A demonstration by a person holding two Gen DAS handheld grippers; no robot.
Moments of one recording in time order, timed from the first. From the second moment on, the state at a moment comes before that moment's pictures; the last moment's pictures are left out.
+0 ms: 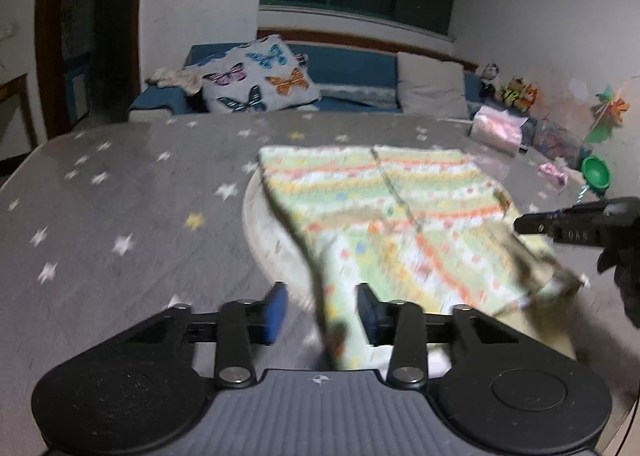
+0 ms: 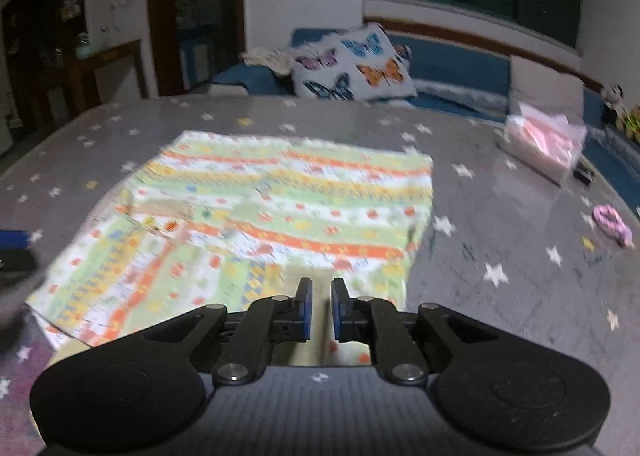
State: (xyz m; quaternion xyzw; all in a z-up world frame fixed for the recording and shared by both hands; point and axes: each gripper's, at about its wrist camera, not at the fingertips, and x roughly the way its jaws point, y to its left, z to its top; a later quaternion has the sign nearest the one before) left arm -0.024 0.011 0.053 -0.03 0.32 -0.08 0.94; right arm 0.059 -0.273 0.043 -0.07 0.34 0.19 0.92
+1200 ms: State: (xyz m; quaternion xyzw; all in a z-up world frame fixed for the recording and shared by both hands) left arm -0.068 -0.041 0.031 0.19 0.29 -0.16 0.92; right arm 0.024 -0.294 0.026 -0.11 0.36 0.24 0.90
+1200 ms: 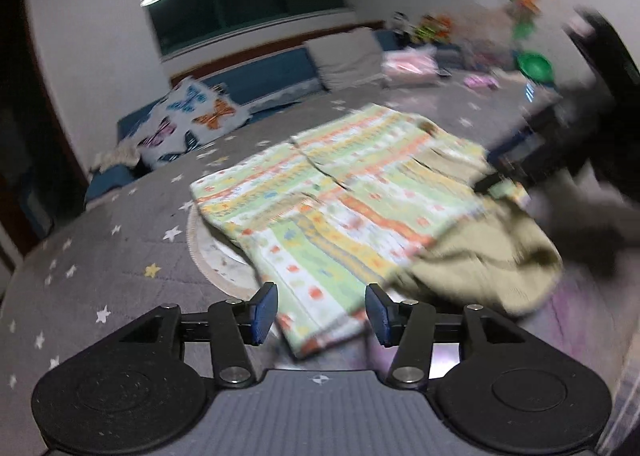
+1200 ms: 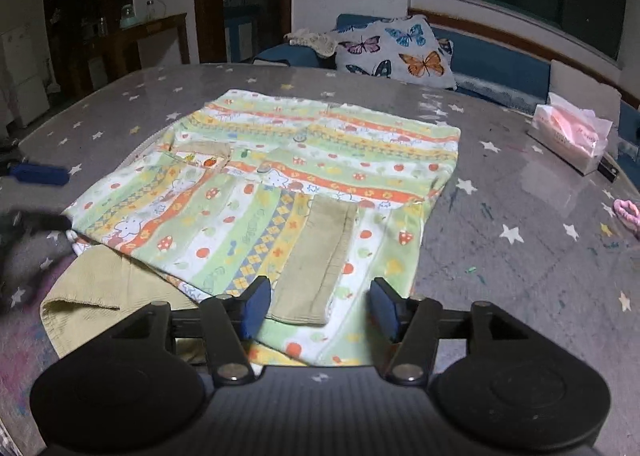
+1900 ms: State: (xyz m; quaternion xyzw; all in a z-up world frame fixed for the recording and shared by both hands) left arm -0.079 -0.111 0.004 0.29 0.19 -0.27 0.90; right arm 0.003 -0.301 0.041 -0.16 0.34 0.26 0.89
